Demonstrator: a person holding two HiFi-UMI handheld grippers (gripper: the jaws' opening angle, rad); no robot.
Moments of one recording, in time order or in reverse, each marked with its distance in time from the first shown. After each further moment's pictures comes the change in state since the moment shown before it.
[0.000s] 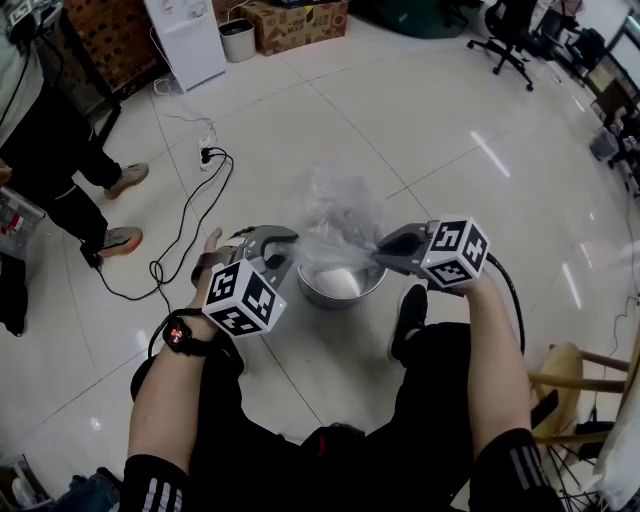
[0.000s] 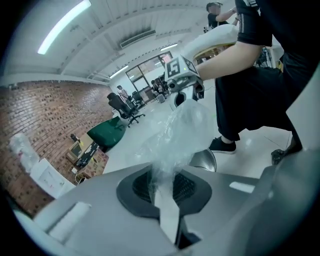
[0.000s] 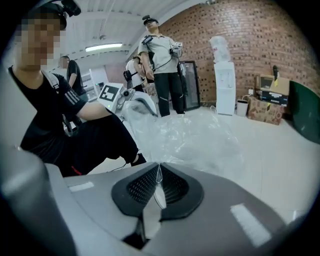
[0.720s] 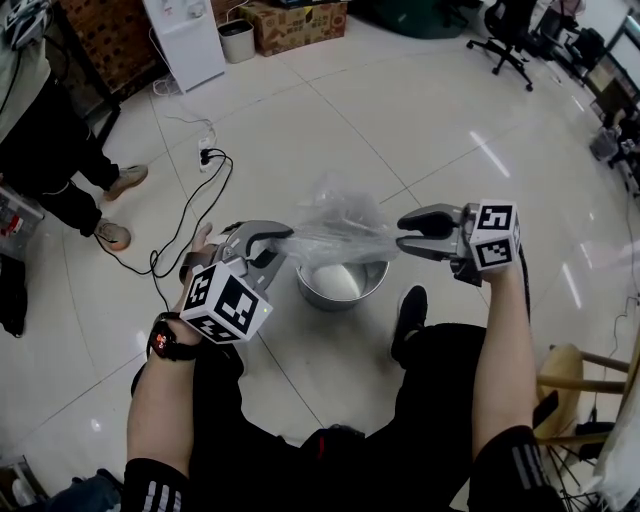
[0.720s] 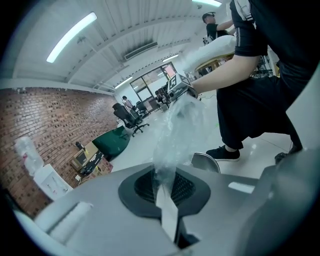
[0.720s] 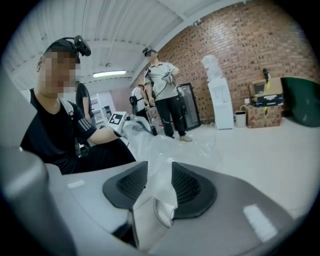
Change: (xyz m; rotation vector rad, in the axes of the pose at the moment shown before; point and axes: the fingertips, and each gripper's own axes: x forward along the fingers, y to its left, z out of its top) left arm -0.032 0.024 0.024 0.004 -0.112 0.057; right arm -0.070 -0.021 0.033 0.066 -0.288 0.057
